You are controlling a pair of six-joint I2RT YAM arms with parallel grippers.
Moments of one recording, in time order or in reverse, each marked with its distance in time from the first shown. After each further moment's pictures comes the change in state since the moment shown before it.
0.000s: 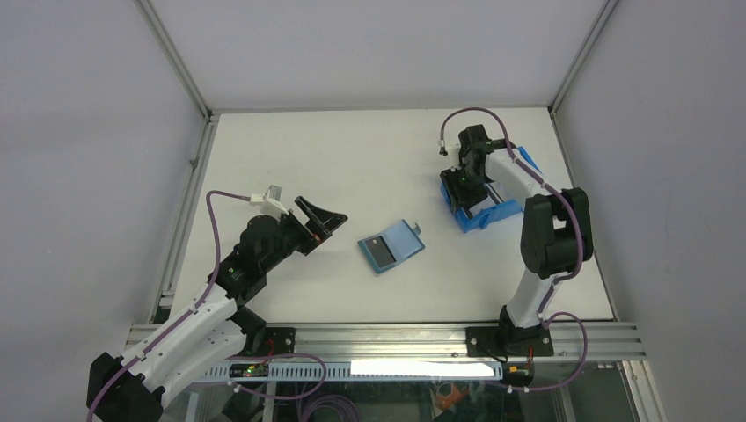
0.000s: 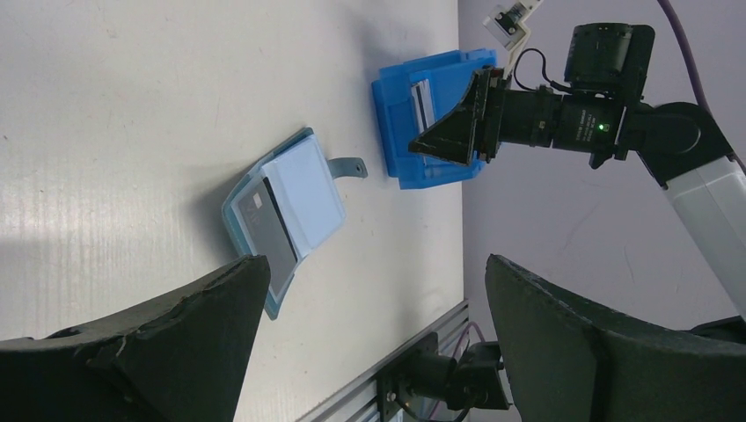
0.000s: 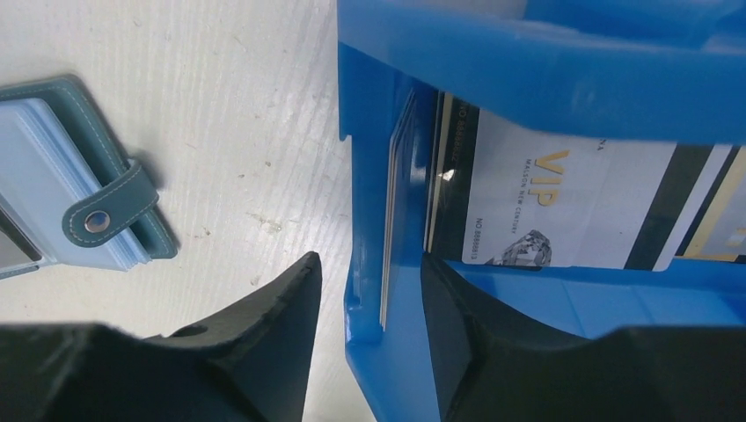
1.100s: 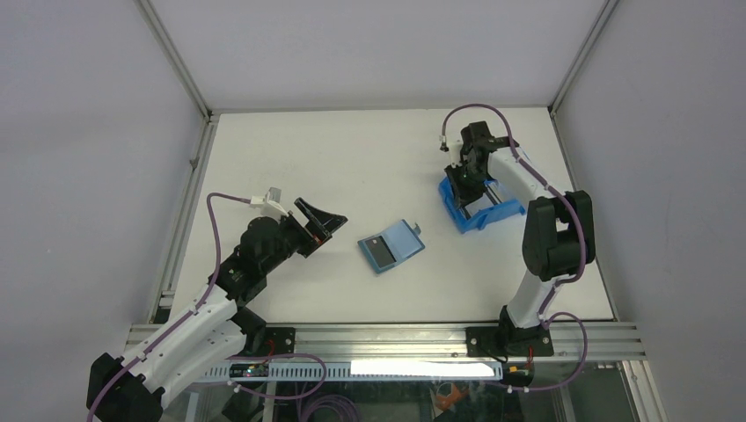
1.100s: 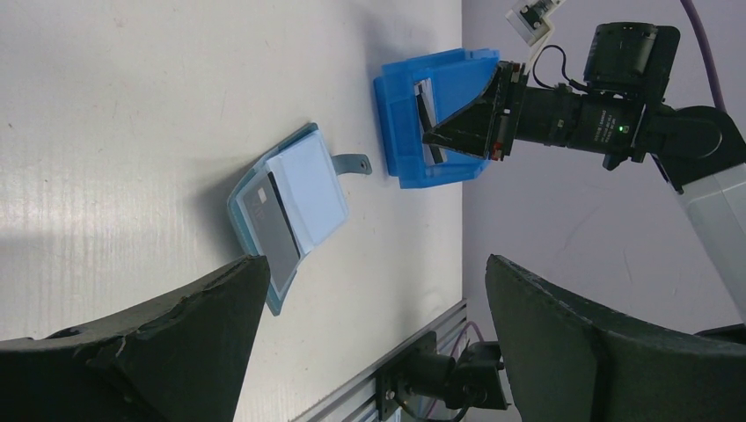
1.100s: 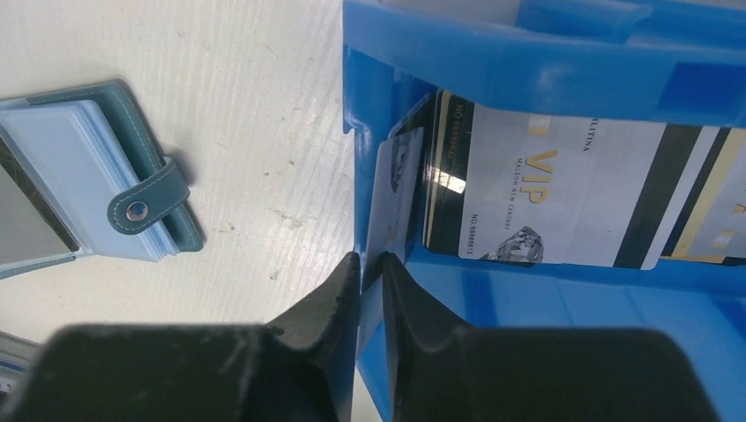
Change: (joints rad) left arm 0.000 -0.008 -0.017 0.001 0.000 -0.017; right arm -0.002 -0.011 0.023 -0.014 -0.042 0.010
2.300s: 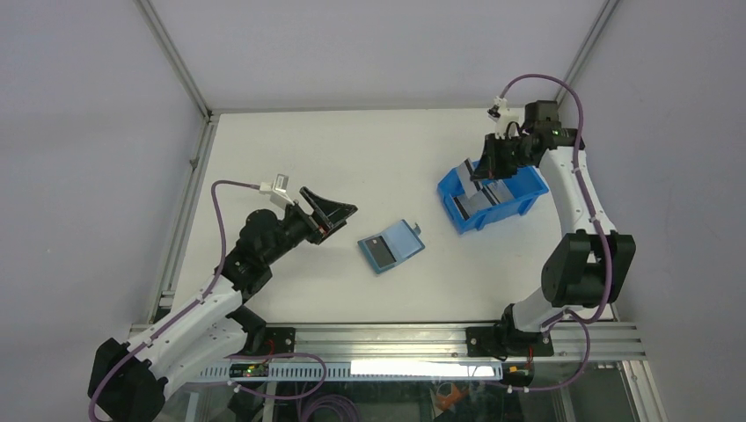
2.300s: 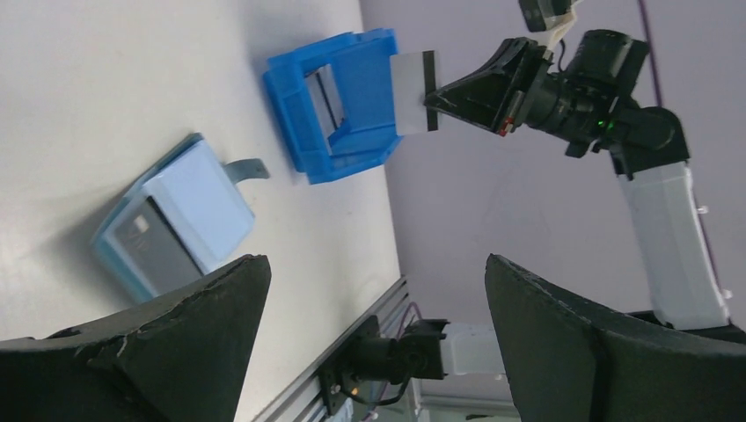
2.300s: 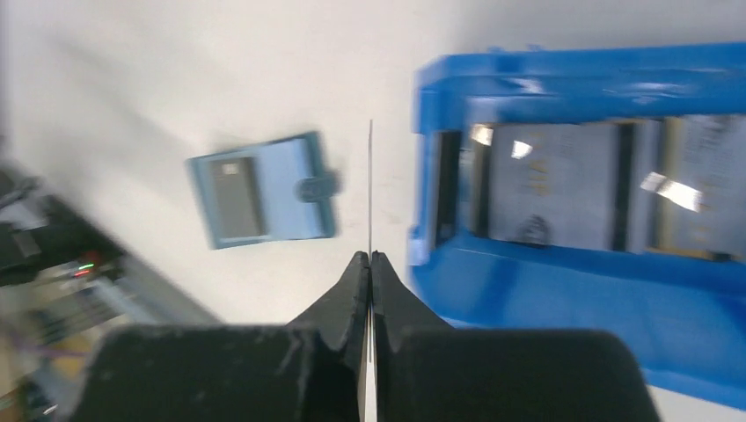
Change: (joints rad) left arm -0.003 0.083 0.031 0.204 0.124 -0.024; right arm -0.253 -0.207 0.087 -0.063 -0.354 0.011
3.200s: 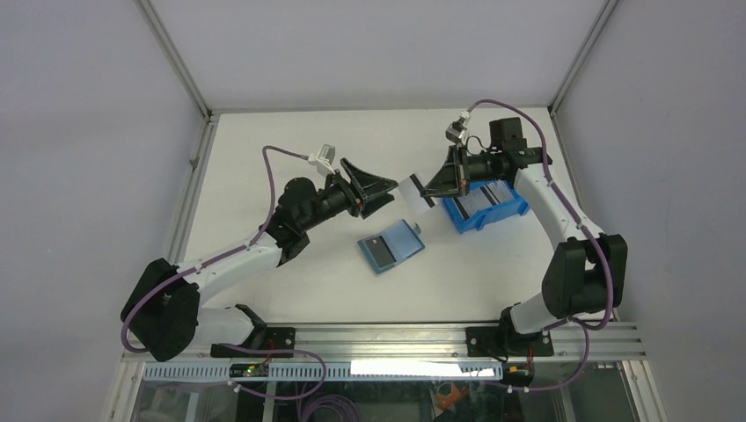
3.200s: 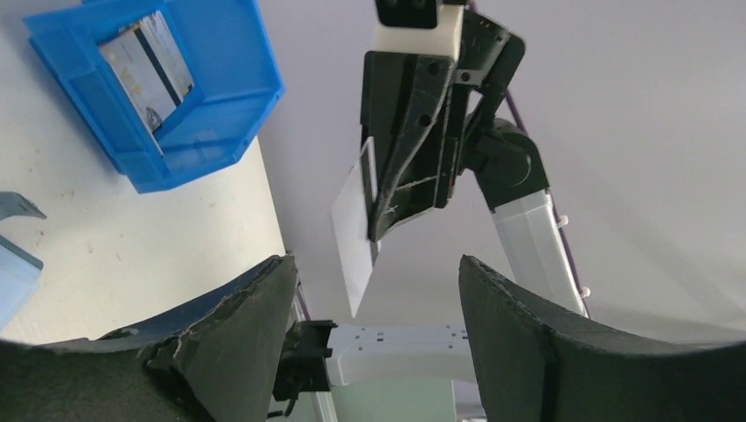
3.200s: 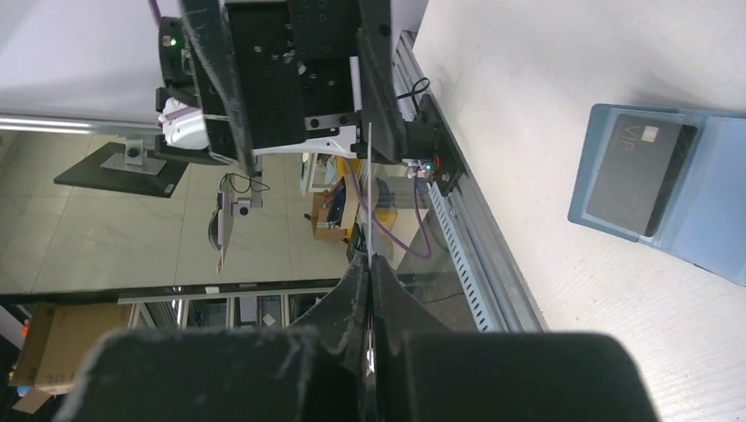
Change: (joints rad) left arm -0.105 0.479 0.249 0.424 0.117 -0.218; right arm 0.178 -0.061 -0.208 0.252 -0.801 0.504
